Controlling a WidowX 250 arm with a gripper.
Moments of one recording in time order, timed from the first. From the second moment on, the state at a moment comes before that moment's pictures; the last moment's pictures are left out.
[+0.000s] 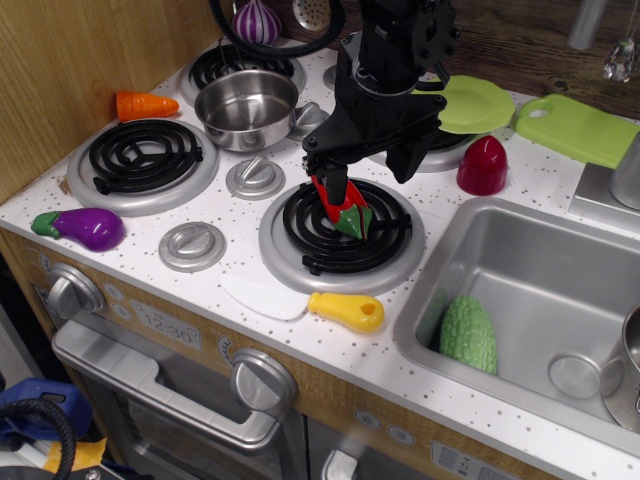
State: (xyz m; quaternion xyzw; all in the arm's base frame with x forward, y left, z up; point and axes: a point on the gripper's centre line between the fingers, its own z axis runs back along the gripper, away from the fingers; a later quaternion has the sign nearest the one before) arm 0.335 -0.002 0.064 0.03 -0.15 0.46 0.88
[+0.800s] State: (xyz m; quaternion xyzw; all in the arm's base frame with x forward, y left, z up) arm 0.336 0.010 0.039 0.03 -0.15 0.45 0.88
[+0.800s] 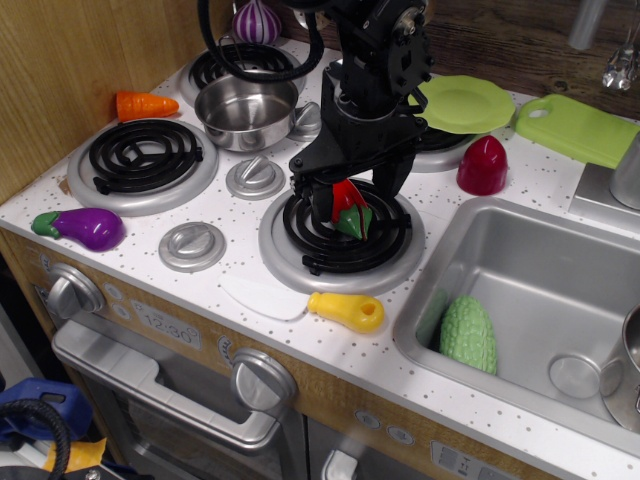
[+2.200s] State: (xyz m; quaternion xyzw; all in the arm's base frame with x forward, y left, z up) arm 0.364 0.082 0.058 0.08 -0.19 0.41 0.89
